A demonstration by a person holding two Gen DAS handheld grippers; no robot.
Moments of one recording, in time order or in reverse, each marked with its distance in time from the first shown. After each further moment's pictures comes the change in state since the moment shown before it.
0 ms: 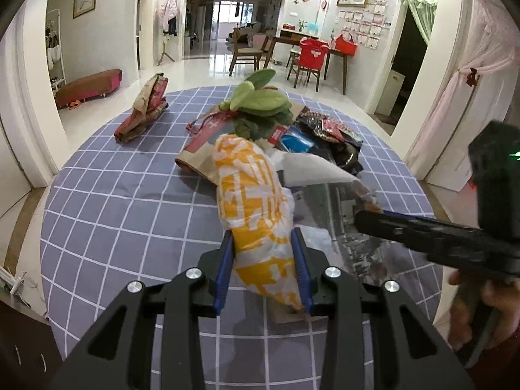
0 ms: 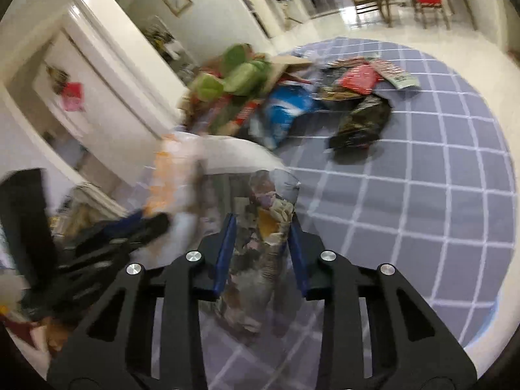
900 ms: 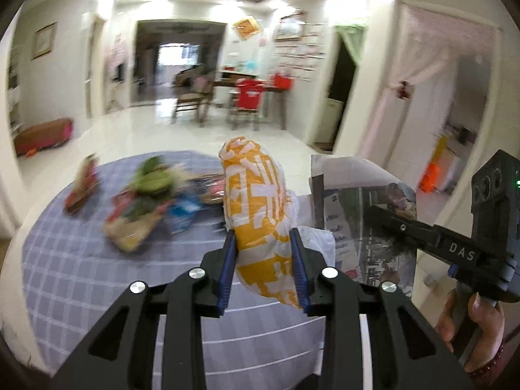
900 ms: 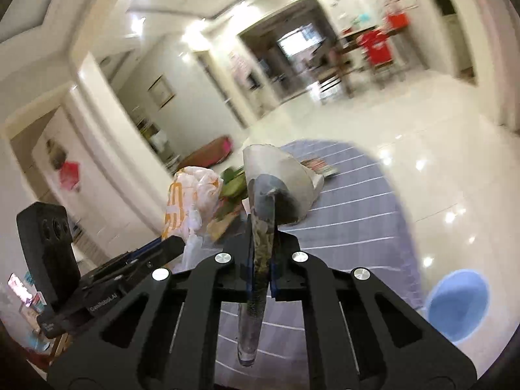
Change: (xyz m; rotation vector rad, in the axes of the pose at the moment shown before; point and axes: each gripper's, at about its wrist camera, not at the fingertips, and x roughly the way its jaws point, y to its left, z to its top) left arm -0.085 -0.114 0.018 0.150 -0.201 -0.242; right arm -0.197 0.004 -0.049 0.112 -0.487 -0.200
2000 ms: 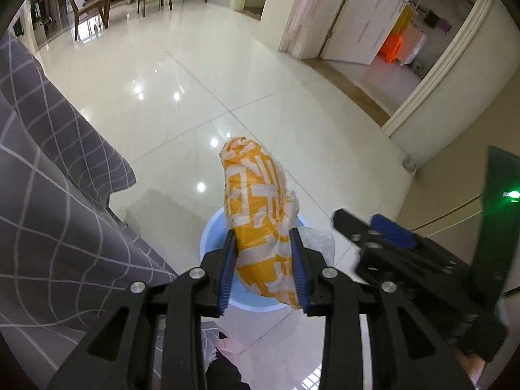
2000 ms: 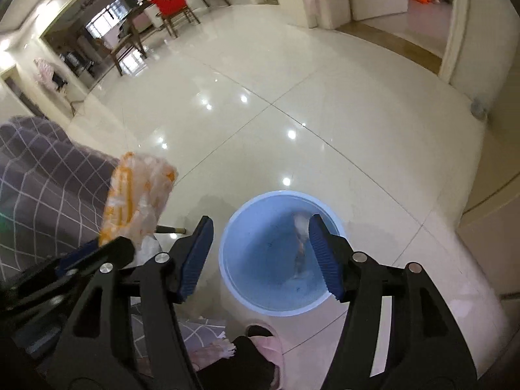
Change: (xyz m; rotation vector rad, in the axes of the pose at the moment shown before) left arm 0.390 -0.207 -0.139 0.171 0.599 -0.220; right arm 0.033 -0.359 -0.129 0.389 0.221 -0.715
